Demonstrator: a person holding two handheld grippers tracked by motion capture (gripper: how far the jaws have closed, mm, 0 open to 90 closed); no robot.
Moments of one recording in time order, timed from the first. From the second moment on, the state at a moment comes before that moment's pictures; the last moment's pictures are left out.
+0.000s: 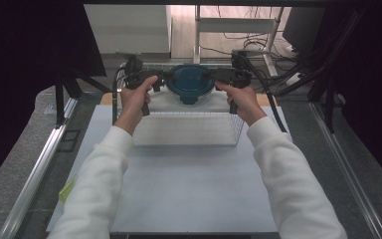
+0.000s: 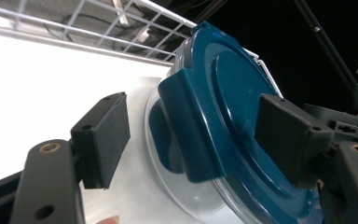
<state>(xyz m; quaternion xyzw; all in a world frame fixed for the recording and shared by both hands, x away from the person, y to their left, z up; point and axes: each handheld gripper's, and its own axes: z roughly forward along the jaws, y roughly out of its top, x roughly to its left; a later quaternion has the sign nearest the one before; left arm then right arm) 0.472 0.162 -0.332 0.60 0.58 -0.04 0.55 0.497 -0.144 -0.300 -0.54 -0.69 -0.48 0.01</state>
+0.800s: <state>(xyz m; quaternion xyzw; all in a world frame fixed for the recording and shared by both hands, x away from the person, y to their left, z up) 0.342 0.150 -0.317 0.68 0.47 0.03 0.56 0.388 -0.180 -0.298 -0.37 -0.77 -0.51 -0.09</state>
